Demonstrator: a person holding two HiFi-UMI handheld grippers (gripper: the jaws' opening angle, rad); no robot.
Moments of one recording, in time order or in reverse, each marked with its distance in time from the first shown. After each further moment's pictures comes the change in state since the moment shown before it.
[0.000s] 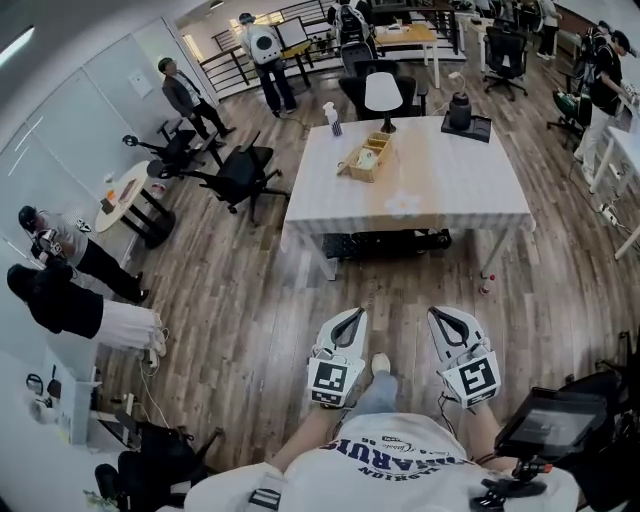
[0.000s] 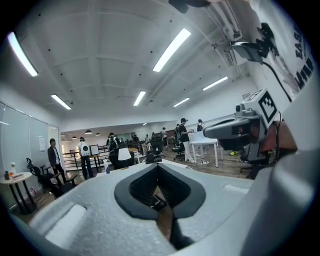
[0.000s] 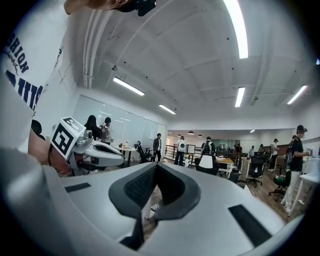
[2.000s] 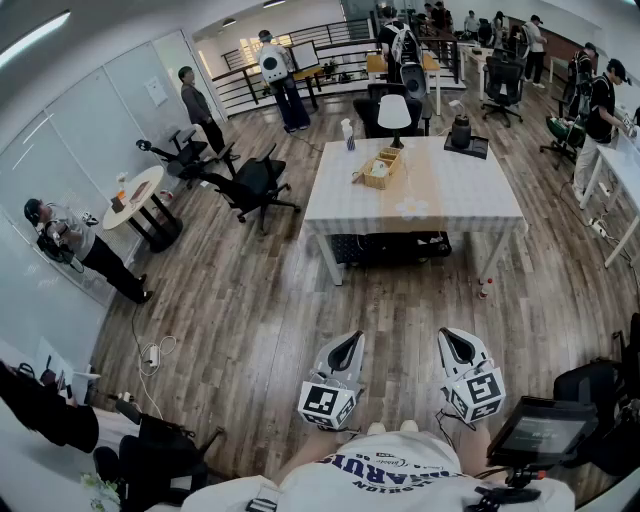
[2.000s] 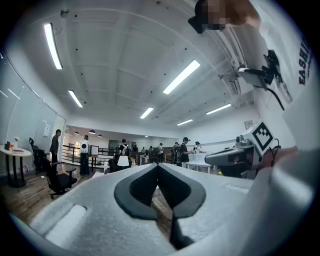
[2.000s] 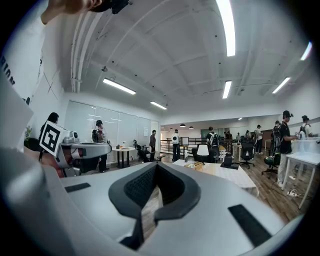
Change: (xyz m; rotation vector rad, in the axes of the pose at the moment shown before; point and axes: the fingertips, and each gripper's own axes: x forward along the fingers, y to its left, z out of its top) left arm -0.212 -0.027 0.025 -0.200 -0.178 -0.013; right arm -0.112 0.142 0.023 0.137 0.071 -0.093
